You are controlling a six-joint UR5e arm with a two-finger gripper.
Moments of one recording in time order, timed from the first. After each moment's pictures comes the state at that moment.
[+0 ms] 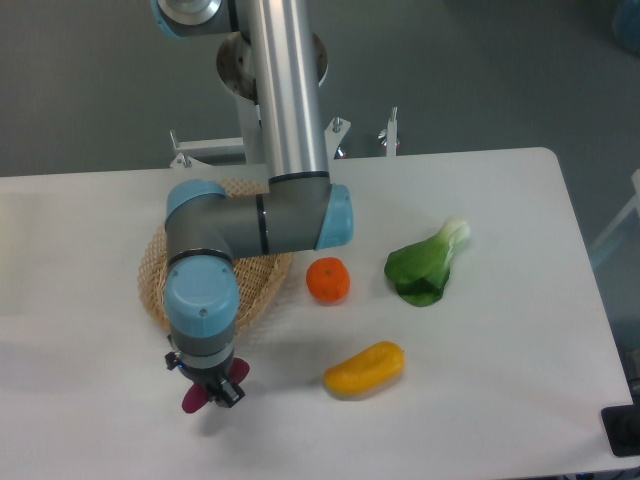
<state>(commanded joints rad) 2.08 -2.19 -1.44 -1.04 1.44 0.93</state>
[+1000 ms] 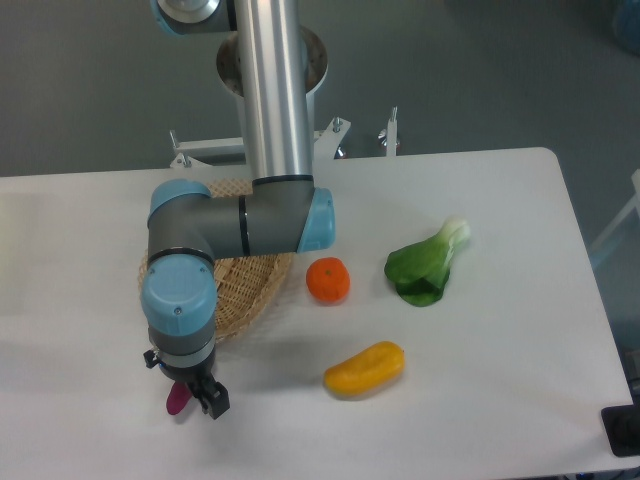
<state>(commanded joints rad) 2.08 -2.17 -1.43 -1.01 1.44 0.93</state>
